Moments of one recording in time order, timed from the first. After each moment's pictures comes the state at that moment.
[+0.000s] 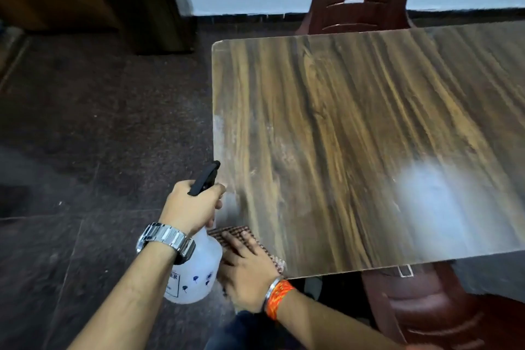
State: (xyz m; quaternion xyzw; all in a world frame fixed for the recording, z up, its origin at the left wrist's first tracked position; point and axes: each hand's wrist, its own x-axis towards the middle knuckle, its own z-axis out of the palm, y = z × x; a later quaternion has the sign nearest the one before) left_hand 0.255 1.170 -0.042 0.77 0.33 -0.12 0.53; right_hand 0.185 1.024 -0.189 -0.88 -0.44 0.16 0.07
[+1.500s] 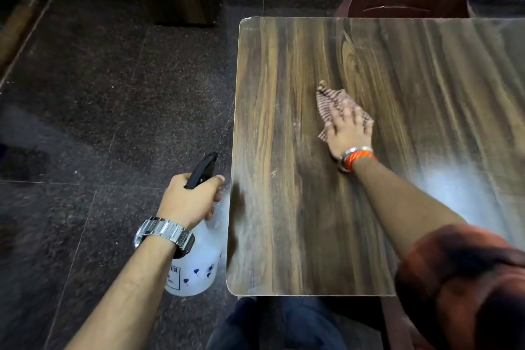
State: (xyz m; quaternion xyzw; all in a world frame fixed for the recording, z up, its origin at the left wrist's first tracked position) left_hand 0.274 1.201 -0.066 0.73 0.41 -0.09 0.54; right_hand 0.479 0.929 -0.183 -0.99 -0.04 0.10 0.10
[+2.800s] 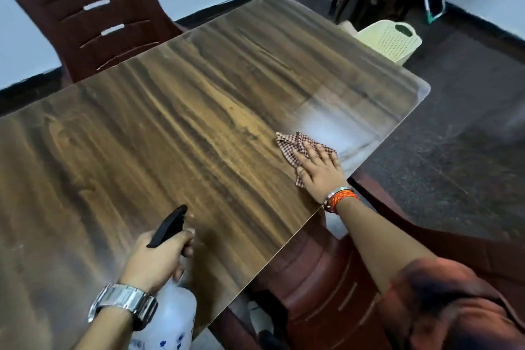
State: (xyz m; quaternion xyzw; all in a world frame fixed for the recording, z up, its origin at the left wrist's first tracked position) left_hand 0.335 0.805 -0.059 0.81 0.13 -0.29 0.50; right_hand 0.314 0.446 -0.189 -0.98 0.18 0.07 0.11
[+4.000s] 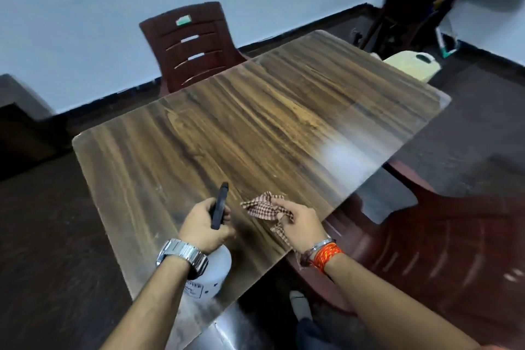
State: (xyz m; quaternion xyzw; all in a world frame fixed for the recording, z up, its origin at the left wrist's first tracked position) left_hand 0.277 0.993 -0.004 0.86 -0.06 -0.28 0.42; right_hand 0.194 0.792 -0.074 -0.89 0.21 -0.01 0.41
